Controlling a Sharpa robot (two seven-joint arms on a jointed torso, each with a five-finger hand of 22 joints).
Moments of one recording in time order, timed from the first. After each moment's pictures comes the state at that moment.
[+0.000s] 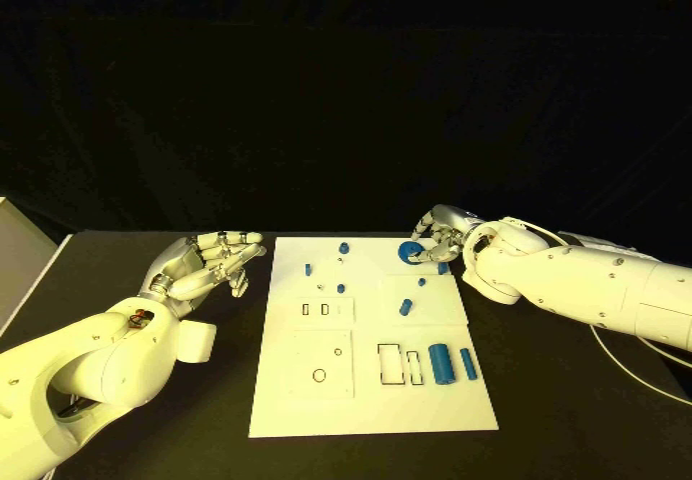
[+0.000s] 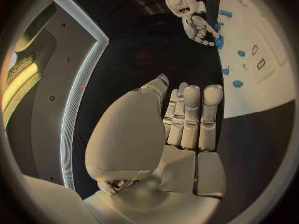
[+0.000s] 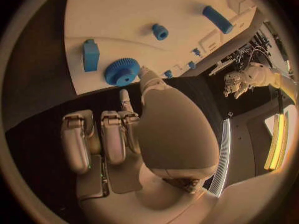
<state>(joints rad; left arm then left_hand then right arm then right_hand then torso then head) 1.01 -0.92 0.24 1.66 -0.22 -0.33 0.34 1.54 -0.18 0.32 0.26 0.05 0.87 0.19 0.30 0.21 1.13 0.12 0.17 0.09 1.17 0.05 1.09 0.75 0.16 1.08 0.14 1.18 0.84 1.33 -0.83 -0.10 1.27 -1.28 -0.40 -0.23 1.45 -0.22 0.11 0.29 0.25 0.89 0.16 0.23 0.31 1.46 0.07 1.57 1.31 1.47 0.00 1.55 1.31 0.01 1.47 0.11 1.57 1.31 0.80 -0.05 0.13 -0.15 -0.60</state>
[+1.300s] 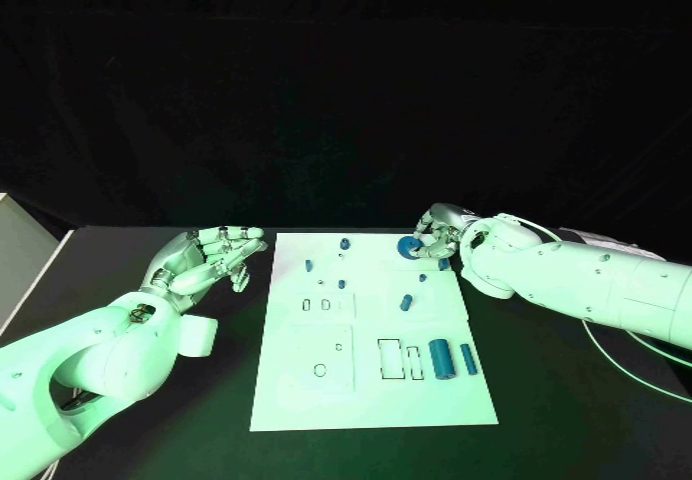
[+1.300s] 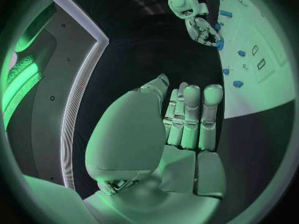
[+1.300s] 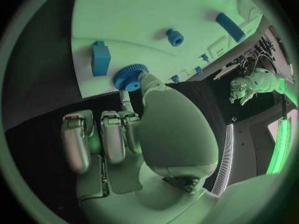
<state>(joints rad) 1.01 -0.92 0.24 1.66 -0.22 -0.33 0.34 1.54 -0.18 0.32 0.26 0.05 0.87 0.19 0.30 0.22 1.13 0.12 0.17 0.09 1.17 0.05 1.09 0.75 0.16 1.08 0.14 1.18 0.84 1.32 -0.78 -0.11 1.20 -1.31 -0.37 -0.26 1.46 -0.21 0.16 0.29 0.30 0.92 0.16 0.23 0.30 1.46 0.07 1.57 1.31 1.47 0.00 1.55 1.31 0.01 1.47 0.11 1.57 1.31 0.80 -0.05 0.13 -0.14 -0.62</state>
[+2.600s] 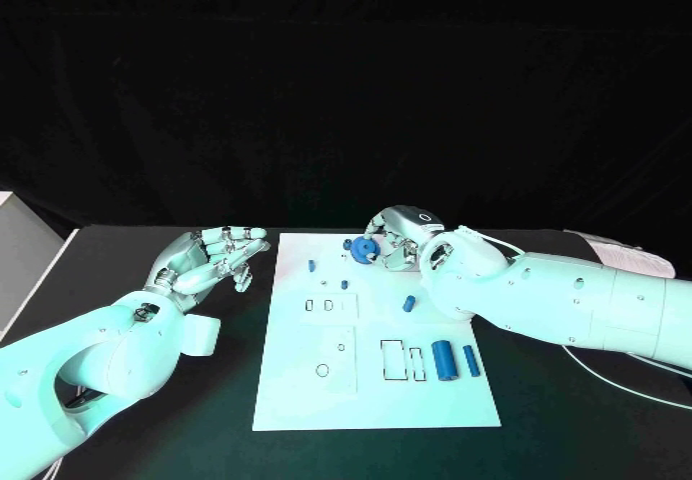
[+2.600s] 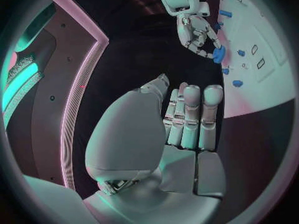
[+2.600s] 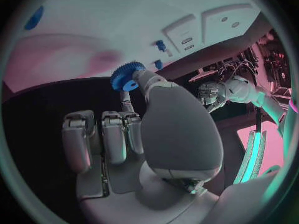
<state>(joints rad) 1.01 -0.92 0.24 1.66 -0.22 -0.33 0.34 1.54 -0.18 0.32 0.26 0.05 0.87 0.19 0.30 0.22 1.12 0.12 0.17 0.09 1.17 0.05 1.09 0.75 0.16 1.08 0.14 1.19 0.84 1.31 -0.72 -0.11 1.41 -1.52 -0.53 -0.28 1.44 -0.23 0.38 0.25 0.38 0.98 0.15 0.23 0.28 1.47 0.05 1.57 1.31 1.46 -0.02 1.56 1.31 0.01 1.47 0.08 1.57 1.31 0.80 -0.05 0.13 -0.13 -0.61</state>
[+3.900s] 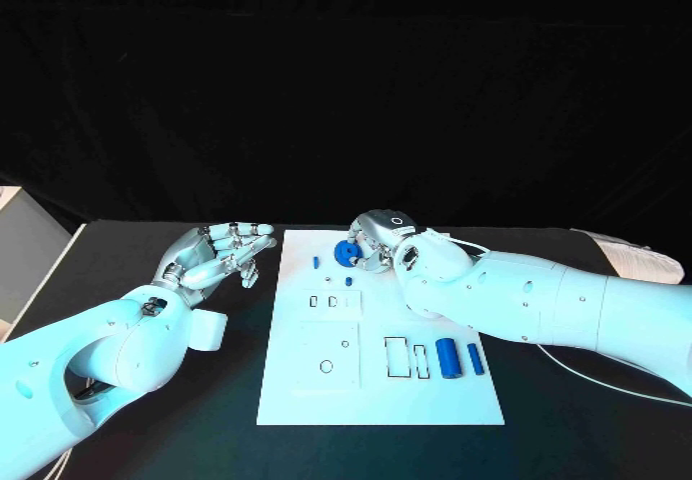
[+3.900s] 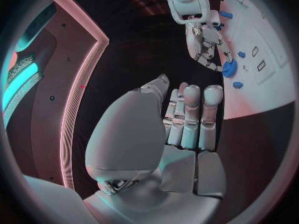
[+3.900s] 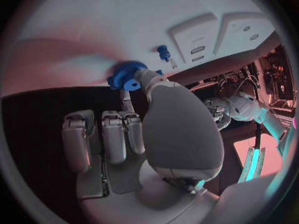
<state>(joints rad) 1.01 -0.92 0.24 1.66 -0.22 -0.33 0.34 1.54 -0.18 0.33 0.26 0.05 0.87 0.19 0.30 0.22 1.12 0.12 0.17 0.10 1.17 0.05 1.09 0.75 0.16 1.08 0.14 1.19 0.84 1.30 -0.56 -0.12 1.24 -1.61 -0.49 -0.31 1.42 -0.25 0.39 0.25 0.36 1.00 0.15 0.23 0.28 1.47 0.05 1.57 1.31 1.46 -0.02 1.56 1.31 0.01 1.47 0.08 1.57 1.31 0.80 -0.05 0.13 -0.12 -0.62</state>
